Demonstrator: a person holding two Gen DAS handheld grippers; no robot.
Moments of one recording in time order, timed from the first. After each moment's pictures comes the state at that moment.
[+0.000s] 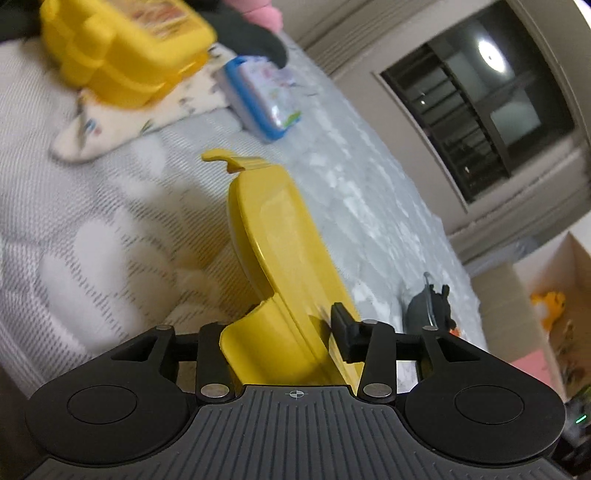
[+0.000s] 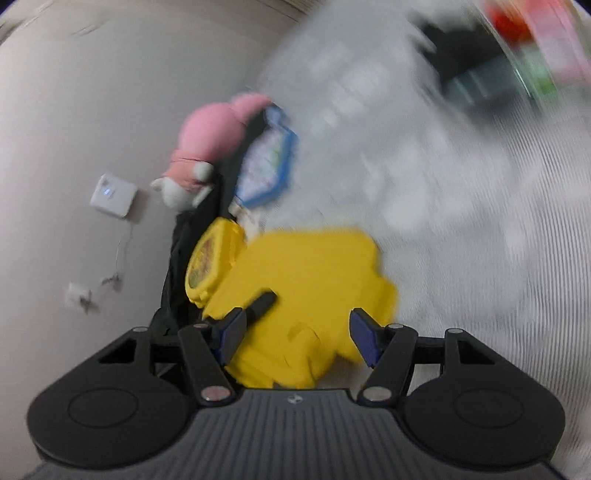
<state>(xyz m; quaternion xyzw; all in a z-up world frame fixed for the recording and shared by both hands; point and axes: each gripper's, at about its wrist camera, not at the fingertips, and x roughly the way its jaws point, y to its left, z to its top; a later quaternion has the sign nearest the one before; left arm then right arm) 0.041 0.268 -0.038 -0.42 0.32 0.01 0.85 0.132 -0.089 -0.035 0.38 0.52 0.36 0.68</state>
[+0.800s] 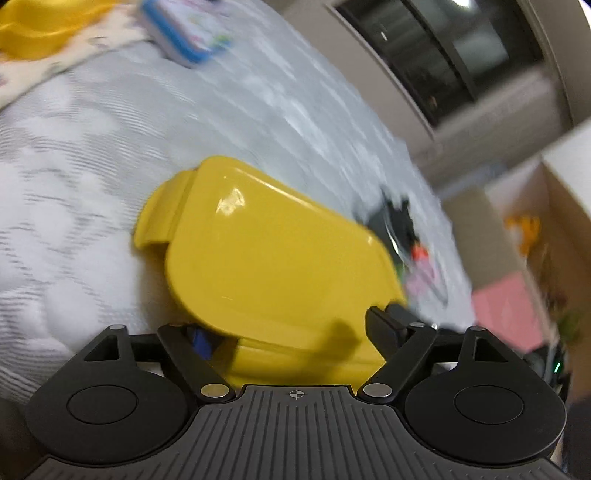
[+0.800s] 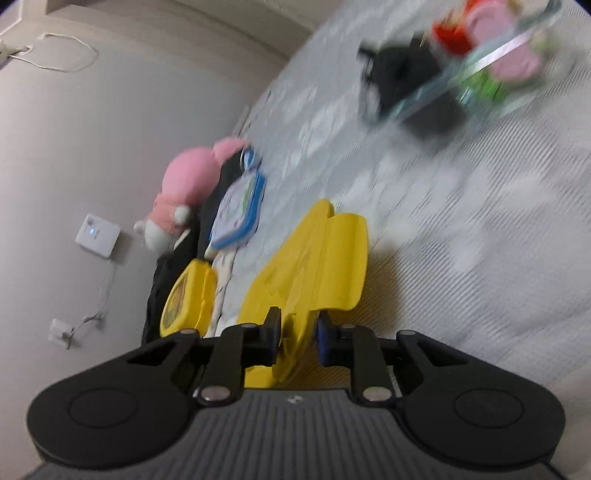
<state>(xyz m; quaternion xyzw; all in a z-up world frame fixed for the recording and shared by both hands) 0.065 0.215 -0.036 -0.35 0.40 -0.10 0.84 0.123 -0.122 -0.046 0.38 0.42 0.31 0.77</state>
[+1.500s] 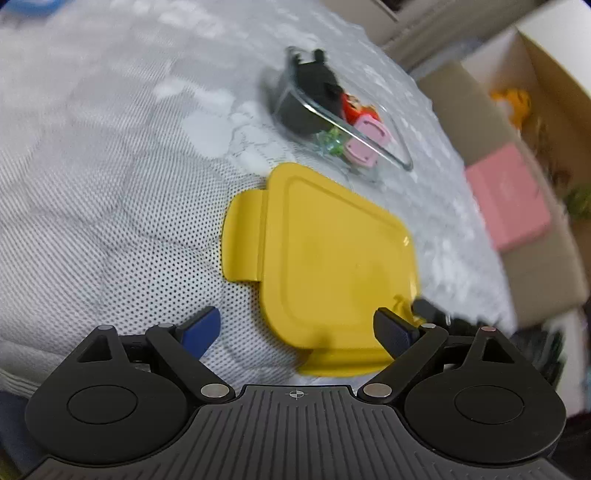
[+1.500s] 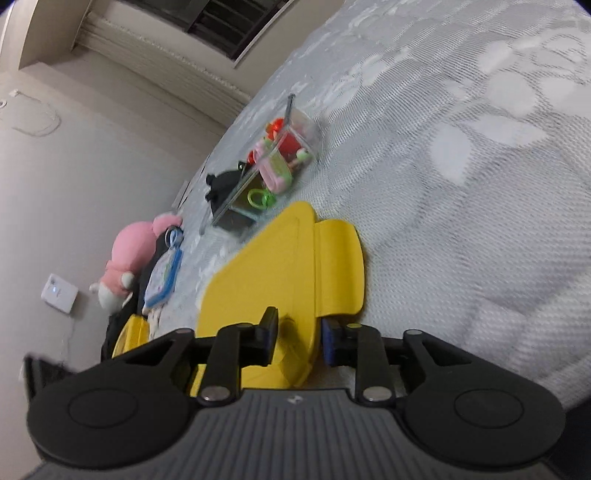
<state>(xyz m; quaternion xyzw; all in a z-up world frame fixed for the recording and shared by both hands) 0.086 0.110 -0.031 -0.26 0.51 -0.19 0.79 0.057 -0.291 -0.085 0.40 0.38 0.21 0.81</state>
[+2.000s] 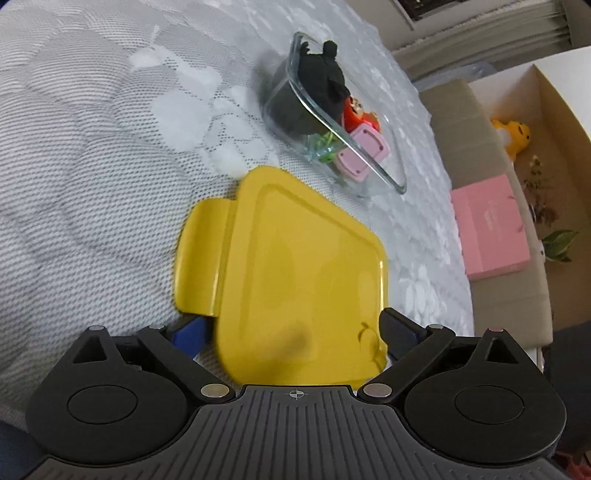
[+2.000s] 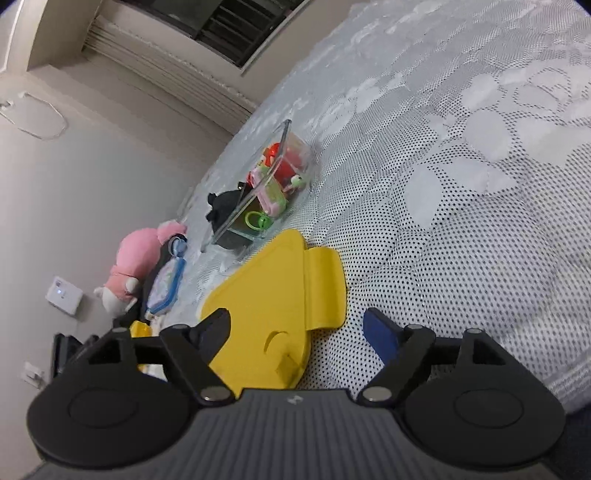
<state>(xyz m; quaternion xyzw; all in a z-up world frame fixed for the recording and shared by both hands) 0.121 0.096 -0.039 -0.33 0.53 -0.20 0.75 0.068 -0.313 -0.075 0.38 0.37 0.20 0.82</state>
